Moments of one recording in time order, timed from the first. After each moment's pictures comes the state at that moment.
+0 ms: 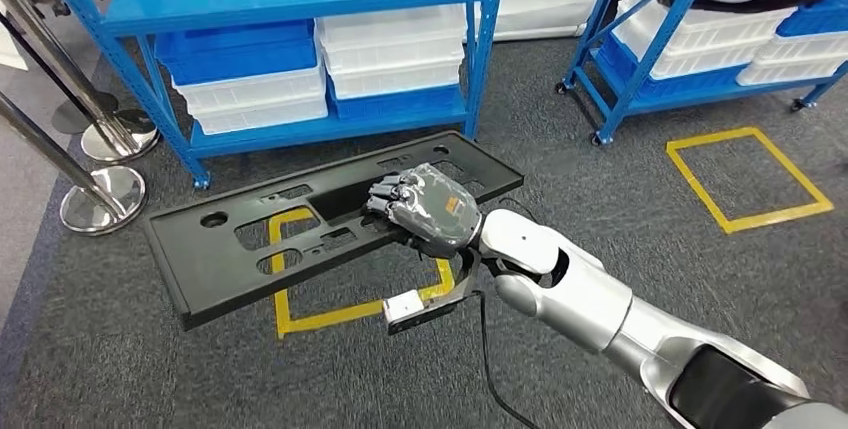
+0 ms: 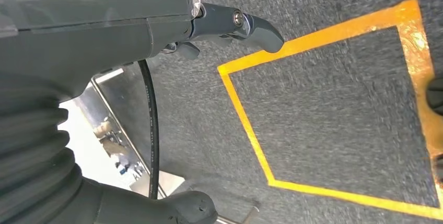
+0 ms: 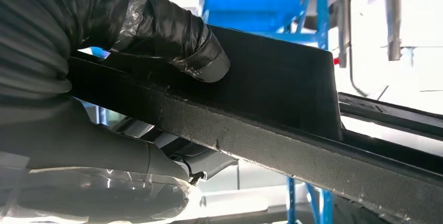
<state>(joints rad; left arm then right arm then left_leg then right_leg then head) 0.23 0.33 0.61 0.02 -0.88 -0.64 -0.44 -0.55 -0.34 0.74 -1.61 0.89 -0.29 -0.17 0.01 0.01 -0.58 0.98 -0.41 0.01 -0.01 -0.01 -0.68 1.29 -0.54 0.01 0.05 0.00</state>
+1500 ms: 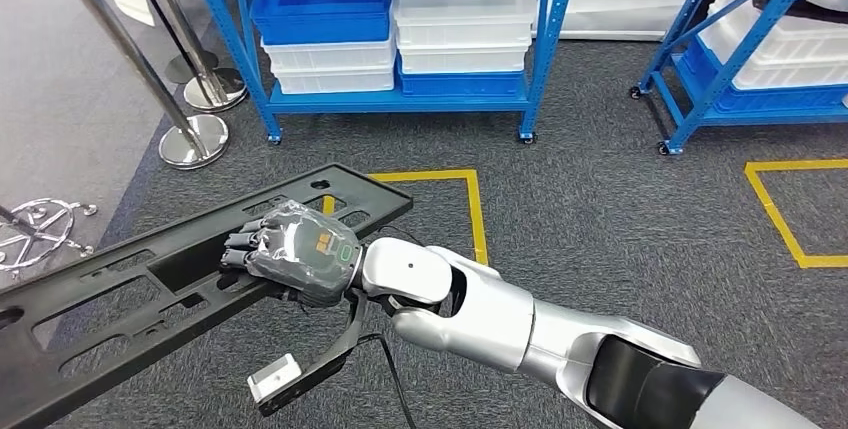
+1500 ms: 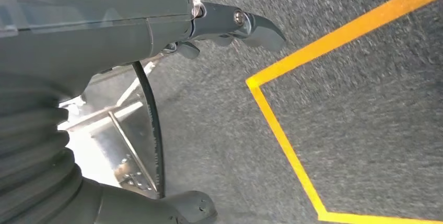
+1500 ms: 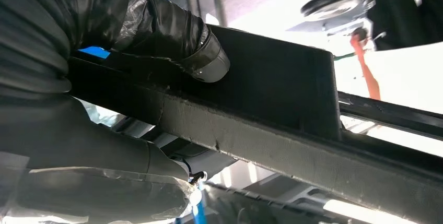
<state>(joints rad) 0.04 0.37 0.60 0.02 -1.33 -0.60 -0.43 -0.70 -0.03 0.98 -1.55 0.86 -0.21 -0.08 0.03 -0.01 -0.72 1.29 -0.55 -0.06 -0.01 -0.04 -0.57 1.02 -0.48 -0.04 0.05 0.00</state>
